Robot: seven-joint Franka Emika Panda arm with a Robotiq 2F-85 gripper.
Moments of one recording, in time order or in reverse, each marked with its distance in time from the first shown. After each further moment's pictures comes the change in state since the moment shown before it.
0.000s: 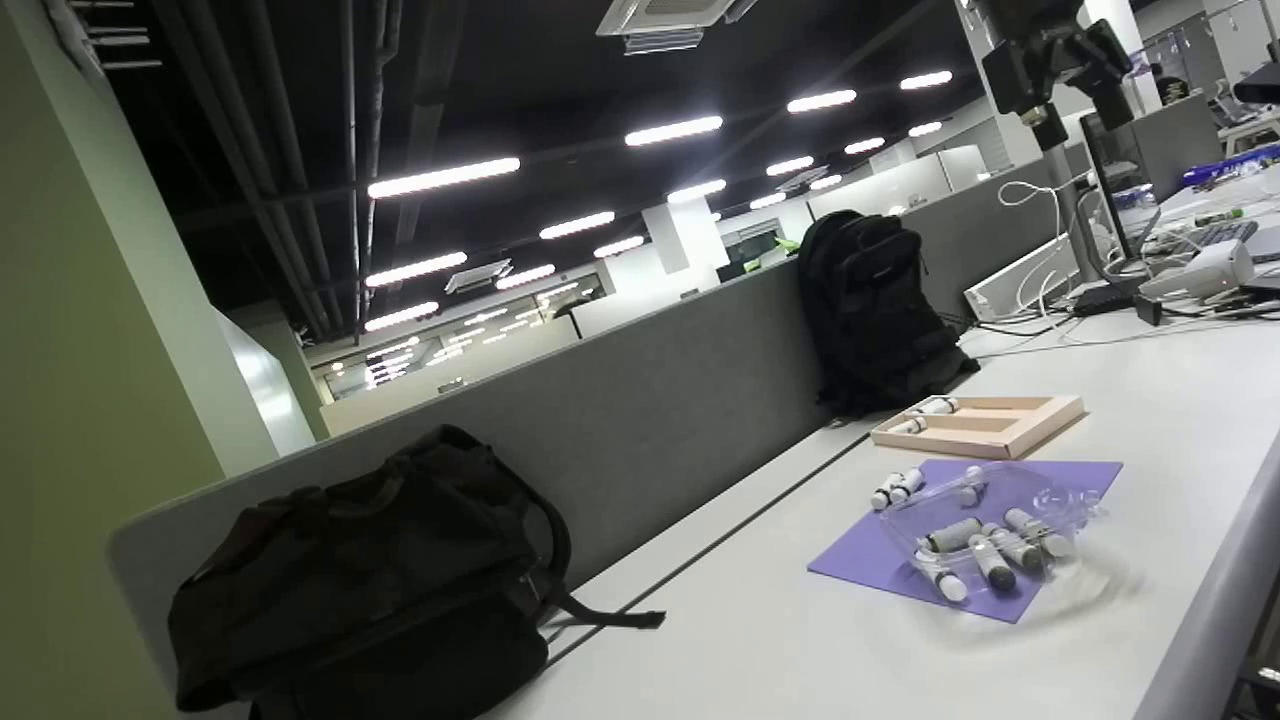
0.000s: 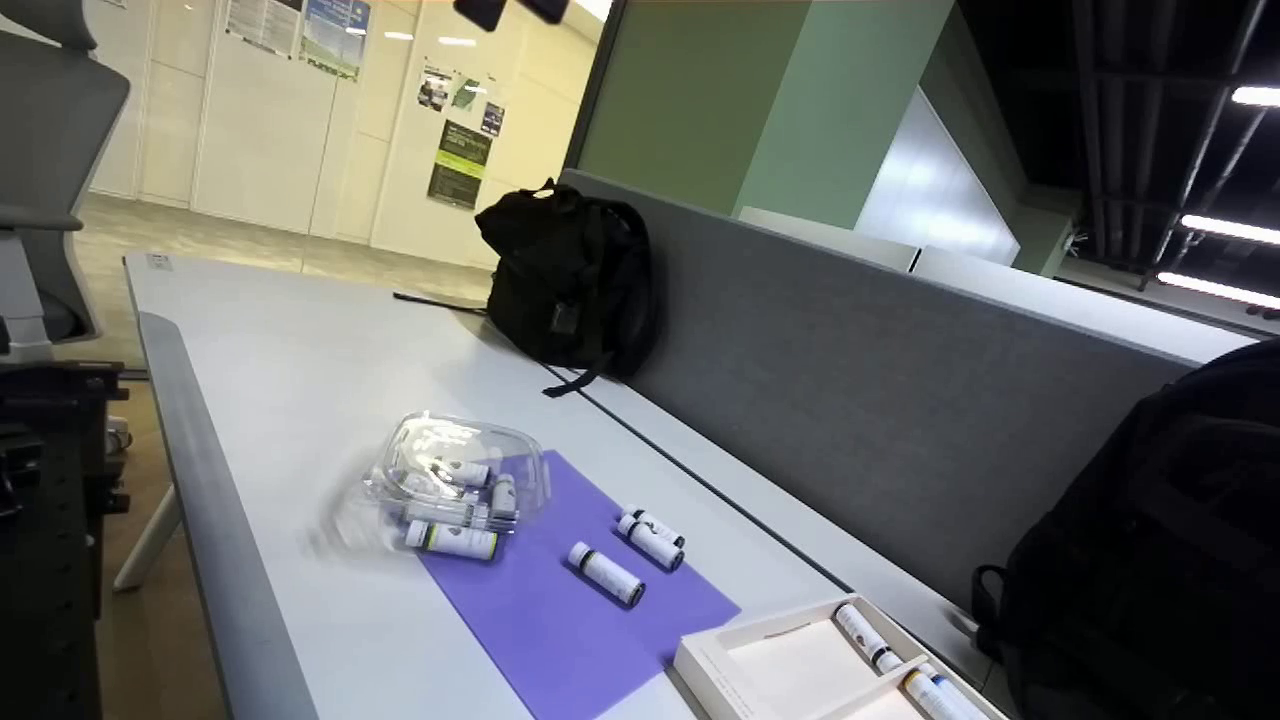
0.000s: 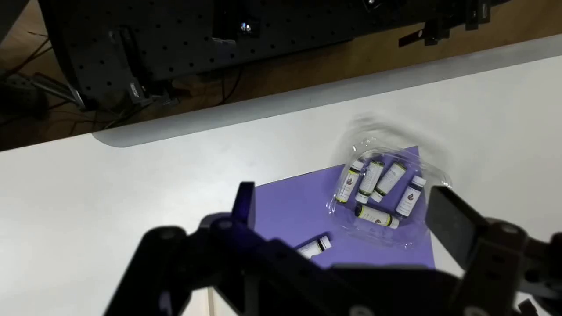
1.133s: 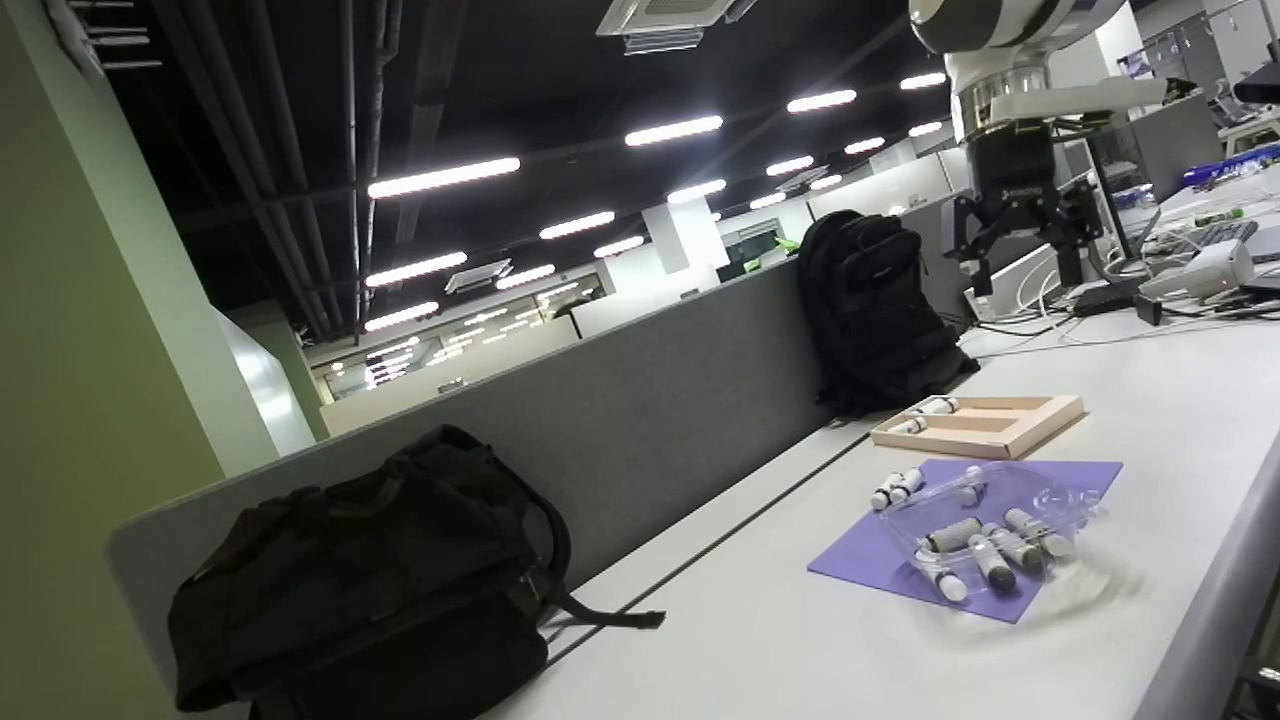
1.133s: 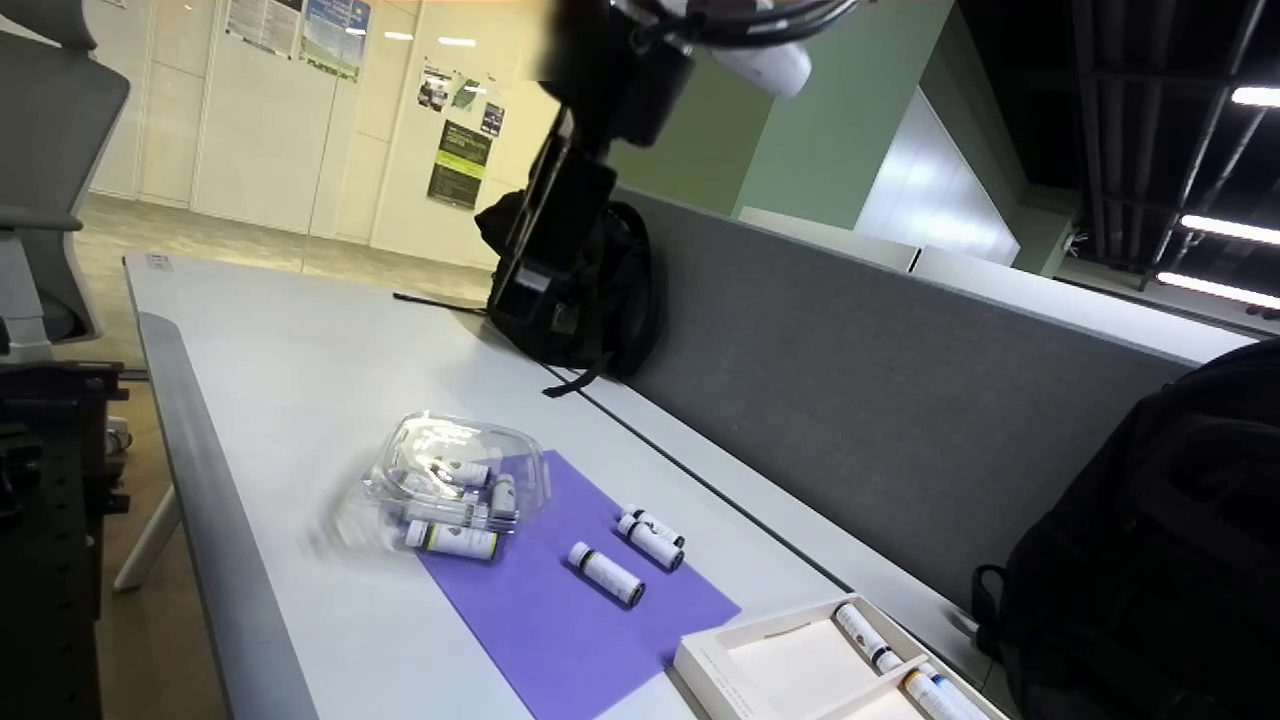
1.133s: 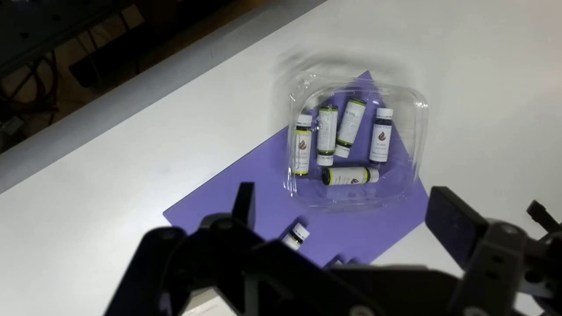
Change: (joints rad) arm 0.034 0.328 -0.018 -0.159 0.337 0.544 0.082
